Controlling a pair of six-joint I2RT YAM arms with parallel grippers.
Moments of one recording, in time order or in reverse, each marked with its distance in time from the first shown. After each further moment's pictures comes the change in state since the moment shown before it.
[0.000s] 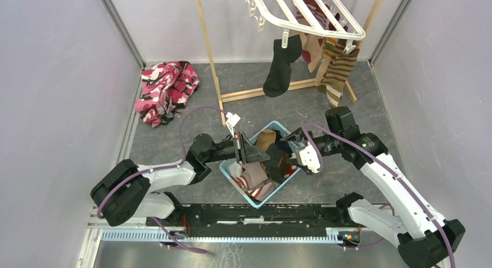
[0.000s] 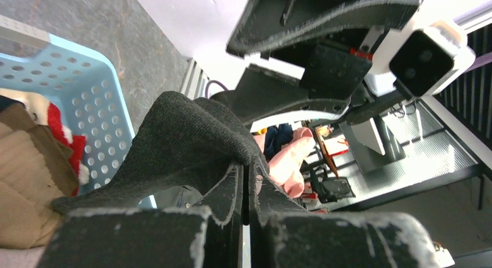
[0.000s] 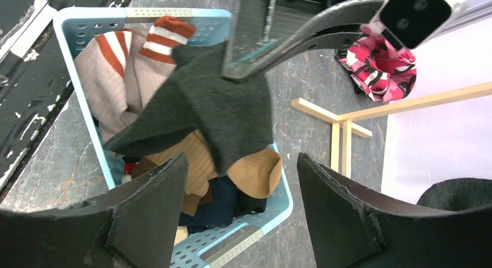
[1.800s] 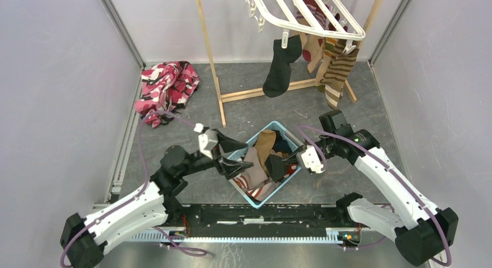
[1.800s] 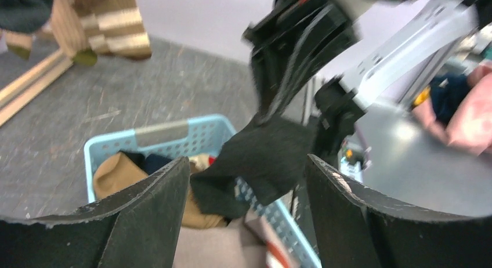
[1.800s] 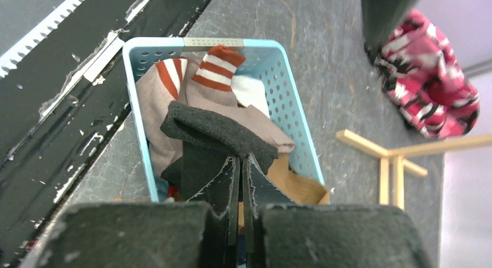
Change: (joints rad) left arm 0.008 -0.669 -0.050 -0.541 -0.168 0.812; right arm -0.009 0.057 -0.037 -0.112 -0.125 -0.079
